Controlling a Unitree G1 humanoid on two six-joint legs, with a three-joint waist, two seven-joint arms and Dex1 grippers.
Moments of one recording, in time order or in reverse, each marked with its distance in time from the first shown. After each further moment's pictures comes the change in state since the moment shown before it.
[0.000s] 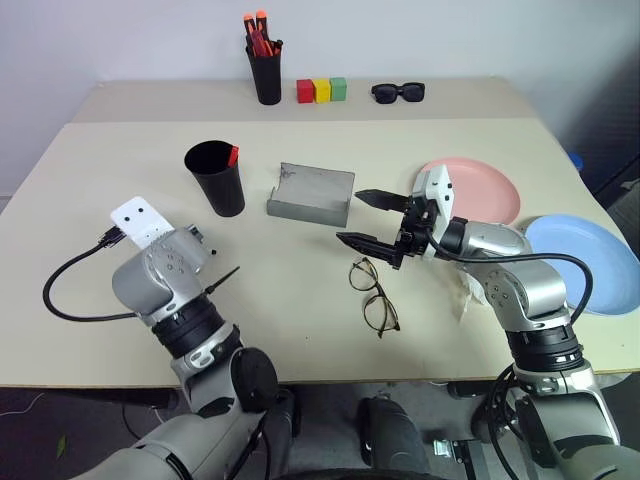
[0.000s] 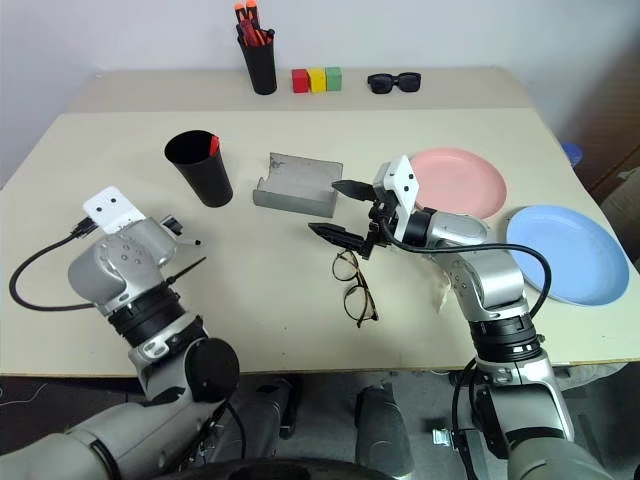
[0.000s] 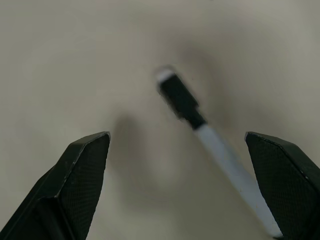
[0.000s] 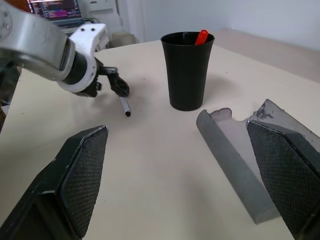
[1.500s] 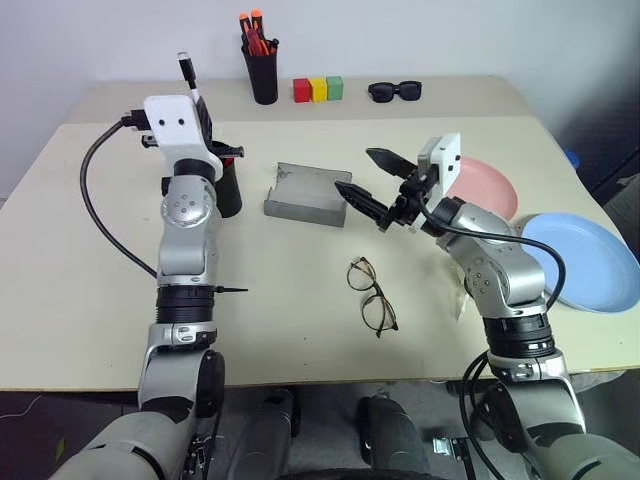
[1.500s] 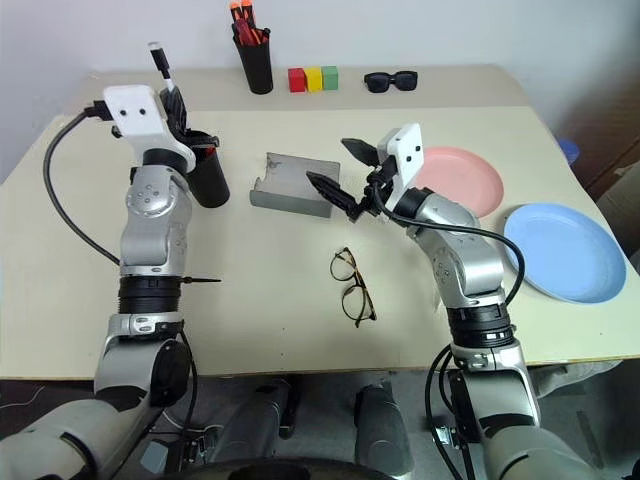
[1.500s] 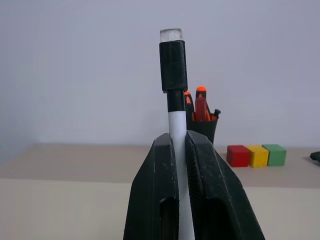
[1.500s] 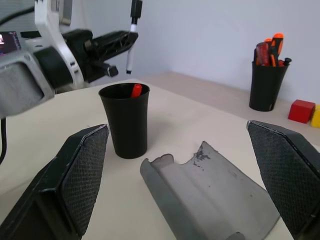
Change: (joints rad) left arm 0.093 0.334 -0.593 0.487 0.040 -1.286 -0.627; right arm -0.066 0.136 -0.062 0.057 -0.037 -0.088 -0.228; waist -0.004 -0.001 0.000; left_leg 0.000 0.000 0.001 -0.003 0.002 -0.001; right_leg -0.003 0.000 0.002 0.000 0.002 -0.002
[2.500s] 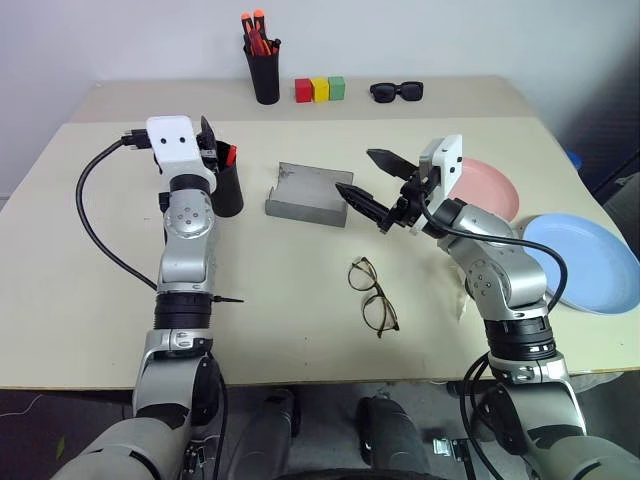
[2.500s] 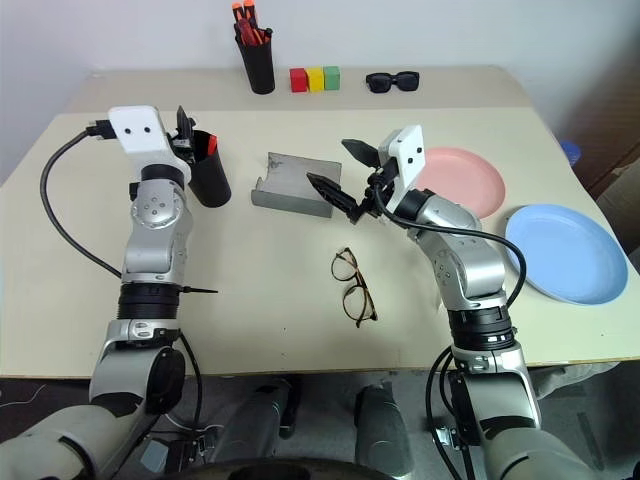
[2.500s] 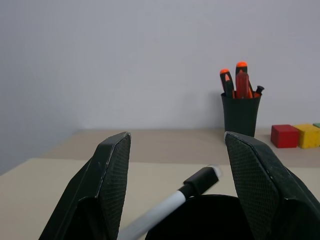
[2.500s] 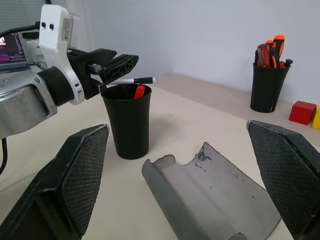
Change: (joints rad) left arm 0.043 0.020 -0.015 0.026 0.064 -0.006 0.119; right arm 0.004 0.001 0.001 -0.012 0.001 0.002 0.017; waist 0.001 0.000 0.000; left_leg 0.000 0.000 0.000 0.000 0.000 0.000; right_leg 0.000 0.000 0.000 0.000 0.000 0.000
